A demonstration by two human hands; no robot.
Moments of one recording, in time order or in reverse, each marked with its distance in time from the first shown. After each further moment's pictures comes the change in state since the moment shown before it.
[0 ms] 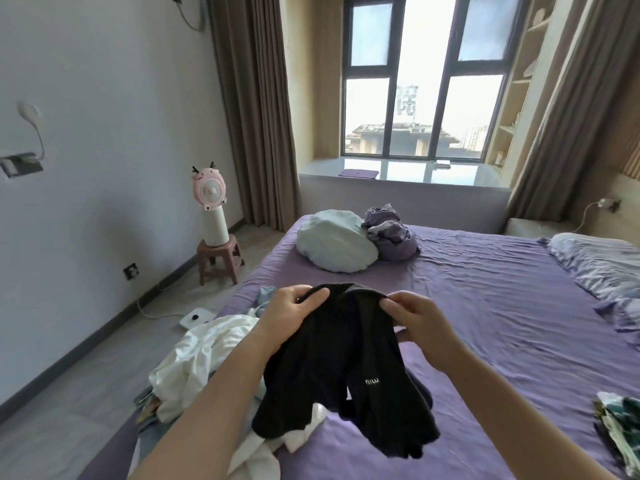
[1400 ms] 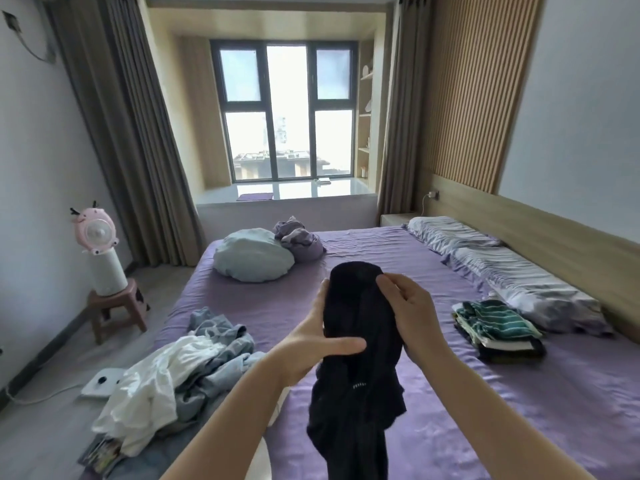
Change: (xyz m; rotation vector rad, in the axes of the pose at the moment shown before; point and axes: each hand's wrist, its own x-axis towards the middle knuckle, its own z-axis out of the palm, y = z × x) left_hand -0.199 0.036 0.000 -0.408 -0.783 0.140; right_hand -0.235 -0.051 0.093 -0.071 0.674 -0.284
